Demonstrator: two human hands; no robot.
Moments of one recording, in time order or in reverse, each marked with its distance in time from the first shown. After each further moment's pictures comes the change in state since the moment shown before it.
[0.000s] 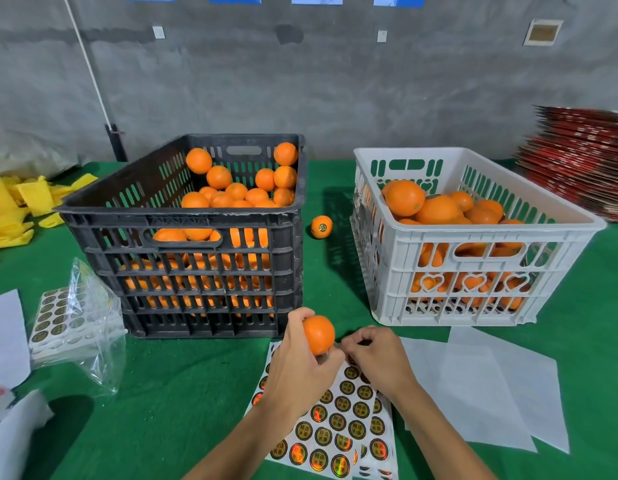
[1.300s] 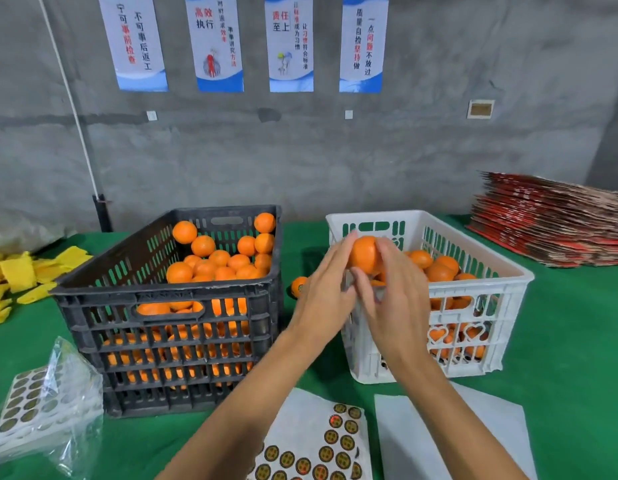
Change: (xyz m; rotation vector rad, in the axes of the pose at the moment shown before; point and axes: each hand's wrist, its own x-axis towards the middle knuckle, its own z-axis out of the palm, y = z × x) left_hand 0.111 0.168 -0.022 -0.016 0.022 0.611; right_hand 0.018 -0.132 -0.112 -0.307 0.828 -0.759
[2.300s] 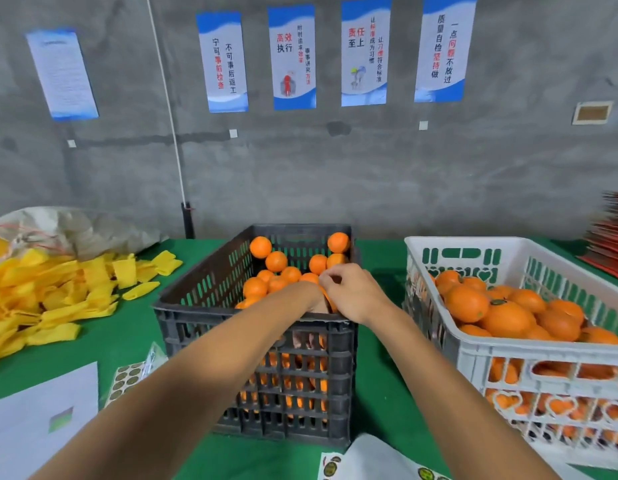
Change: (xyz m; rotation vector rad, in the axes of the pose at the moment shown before) left_hand 0.077 -0.086 -0.136 0.895 -0.717 -0.932; right_hand 0.078 -0.104 0.143 0.314 -0.880 0.210
